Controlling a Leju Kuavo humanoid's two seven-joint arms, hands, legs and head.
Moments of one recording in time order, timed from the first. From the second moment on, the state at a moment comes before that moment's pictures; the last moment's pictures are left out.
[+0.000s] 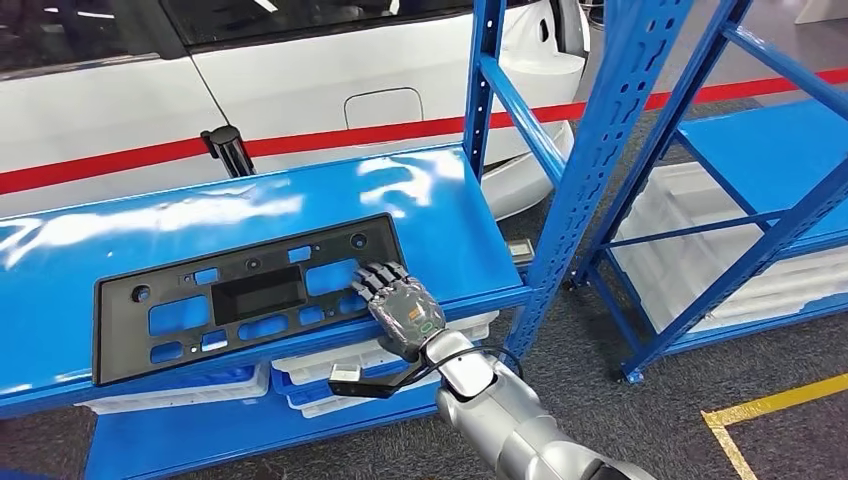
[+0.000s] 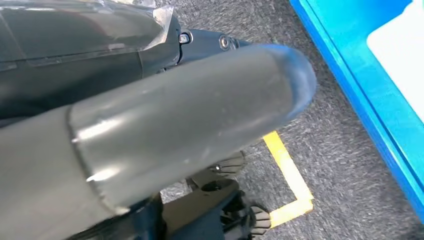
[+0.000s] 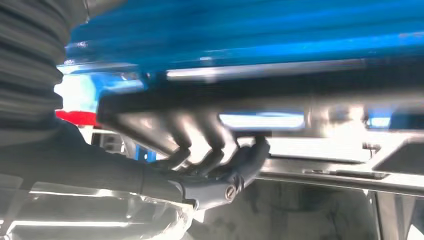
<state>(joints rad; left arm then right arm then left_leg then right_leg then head) -0.12 -0.08 -0.18 -0.19 -0.01 0.25 -0.31 -0.69 0.30 0.73 -0.45 1.33 -0.58 -0.17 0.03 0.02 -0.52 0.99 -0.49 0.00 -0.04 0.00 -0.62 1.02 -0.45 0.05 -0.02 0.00</state>
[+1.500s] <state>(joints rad) -0.10 -0.10 -0.16 -0.19 -0.02 0.24 -0.31 -0.76 0.30 0.74 -0.48 1.30 -0.58 -0.16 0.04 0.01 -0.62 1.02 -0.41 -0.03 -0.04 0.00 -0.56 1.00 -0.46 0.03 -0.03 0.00</state>
